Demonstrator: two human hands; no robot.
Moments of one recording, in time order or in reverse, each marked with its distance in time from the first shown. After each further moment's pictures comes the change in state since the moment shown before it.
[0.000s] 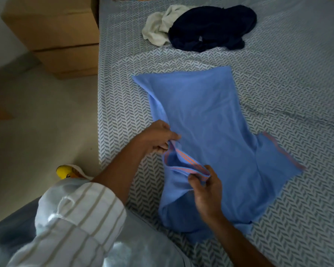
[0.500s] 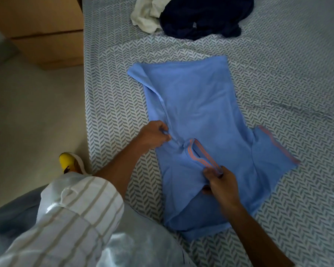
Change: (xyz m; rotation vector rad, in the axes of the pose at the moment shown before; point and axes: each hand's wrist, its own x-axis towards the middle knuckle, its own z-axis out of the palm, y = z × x) left_hand 0.042 -0.027 0.008 0.216 0.088 0.122; right_hand 0.037 0.045 -0.046 -0.217 0.017 0.525
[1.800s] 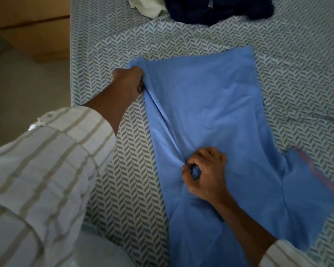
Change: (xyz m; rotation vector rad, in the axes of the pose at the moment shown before) left_hand 0.200 0.042 -0.114 -0.498 0.526 -0.328; right_hand 0.093 -0.056 0.079 -0.471 -0.004 -0.981
